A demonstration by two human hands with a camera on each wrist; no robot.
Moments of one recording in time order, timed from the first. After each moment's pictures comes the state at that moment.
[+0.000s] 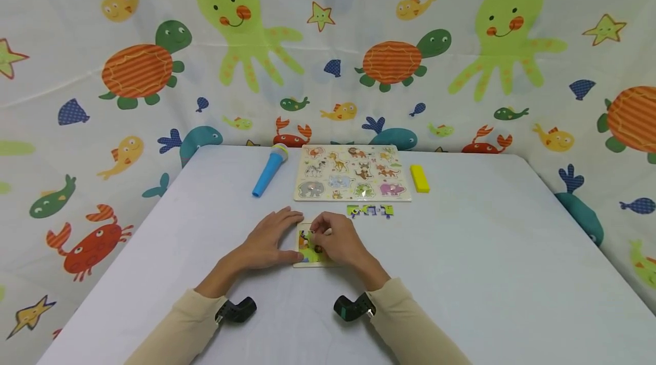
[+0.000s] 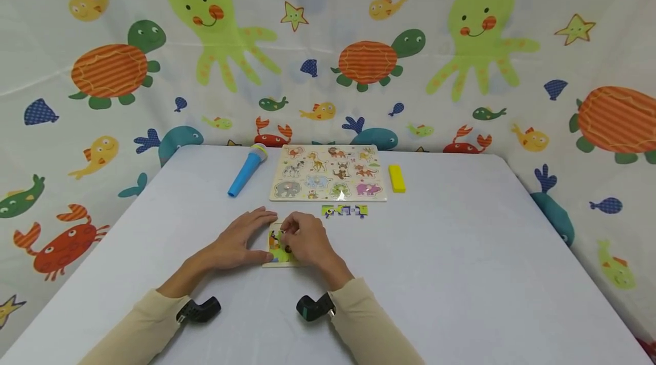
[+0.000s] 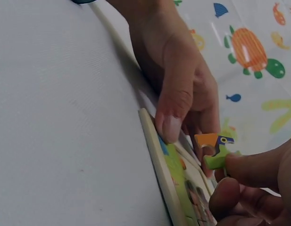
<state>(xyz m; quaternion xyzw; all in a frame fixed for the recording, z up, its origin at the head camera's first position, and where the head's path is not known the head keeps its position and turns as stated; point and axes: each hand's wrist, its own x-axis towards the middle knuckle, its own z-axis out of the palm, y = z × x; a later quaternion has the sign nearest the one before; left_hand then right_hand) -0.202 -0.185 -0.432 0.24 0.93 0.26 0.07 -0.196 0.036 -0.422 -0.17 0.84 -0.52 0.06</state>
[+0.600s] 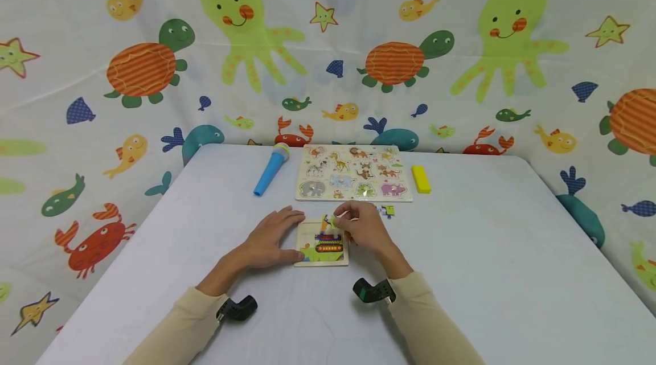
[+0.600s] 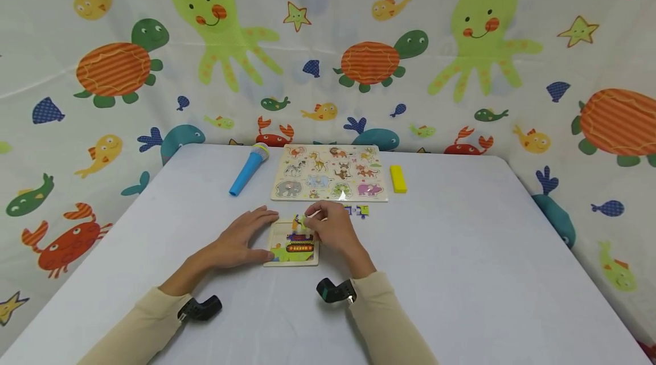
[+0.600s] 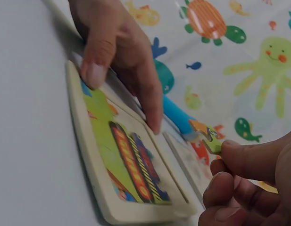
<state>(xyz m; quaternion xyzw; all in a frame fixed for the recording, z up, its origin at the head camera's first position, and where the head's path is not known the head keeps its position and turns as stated) -0.200 -0.183 -0.431 0.23 0.93 0.26 0.07 -0.209 0.075 -0.409 -0.09 0.80 -0.59 0.07</state>
